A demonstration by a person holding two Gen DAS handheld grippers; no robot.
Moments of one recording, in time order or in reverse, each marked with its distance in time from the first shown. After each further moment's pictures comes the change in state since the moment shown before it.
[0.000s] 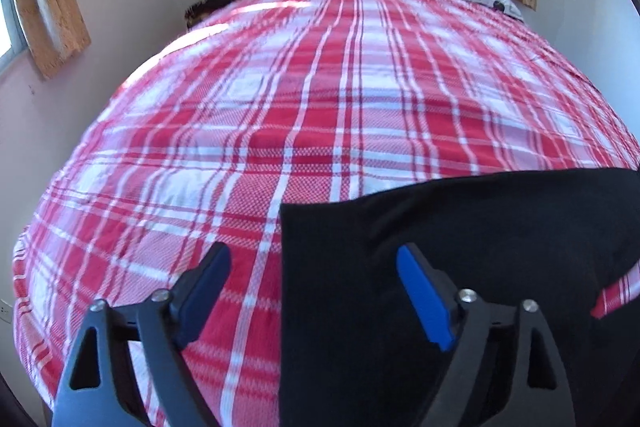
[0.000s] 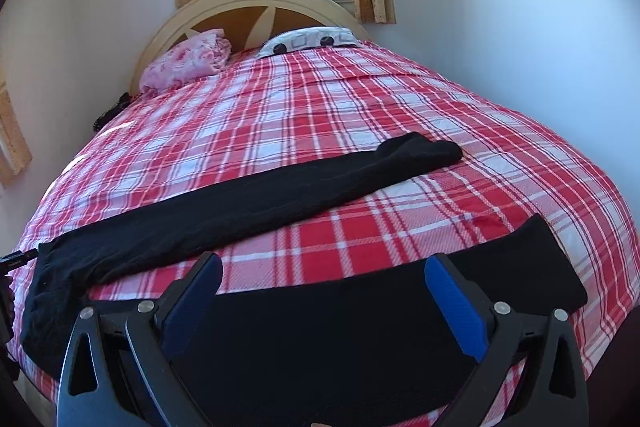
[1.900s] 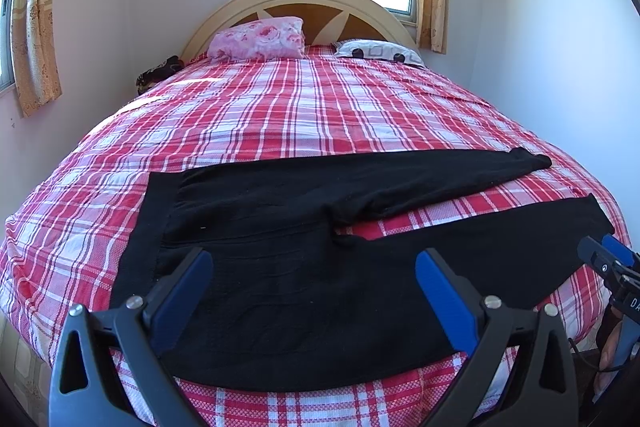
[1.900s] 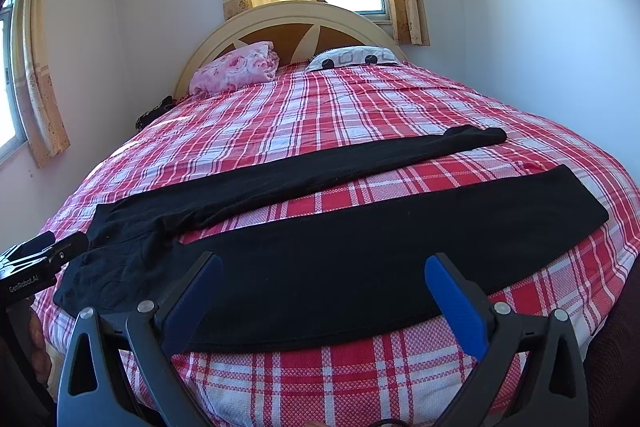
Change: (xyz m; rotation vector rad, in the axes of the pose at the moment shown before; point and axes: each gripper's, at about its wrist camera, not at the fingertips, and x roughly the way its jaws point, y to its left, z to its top) left arm -0.190 -0.146 -0.134 0.071 -0.300 -0.206; right arm -0.091 0.125 -0.113 -0.046 -0.110 0.097
